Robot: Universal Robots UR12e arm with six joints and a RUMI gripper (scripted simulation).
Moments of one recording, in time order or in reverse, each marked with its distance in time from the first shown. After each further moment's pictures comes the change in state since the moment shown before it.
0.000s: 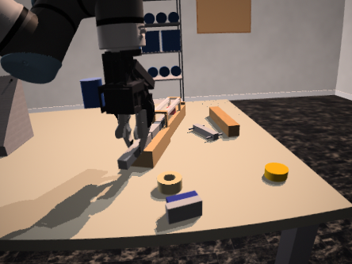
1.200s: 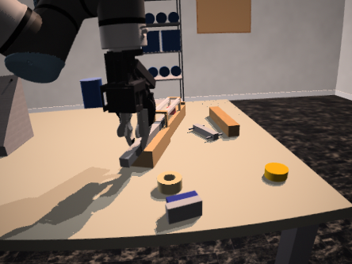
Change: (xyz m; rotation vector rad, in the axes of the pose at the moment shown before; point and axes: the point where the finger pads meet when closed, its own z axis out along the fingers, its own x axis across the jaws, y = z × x) arm 0.000 -0.008 0.000 0.000 0.000 0.000
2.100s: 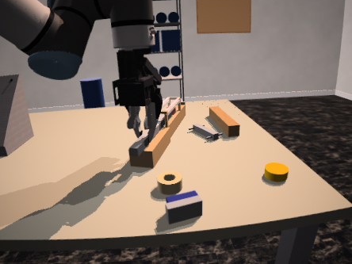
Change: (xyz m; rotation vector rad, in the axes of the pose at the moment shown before) arm 0.000 -0.050 0.000 0.000 0.000 0.000
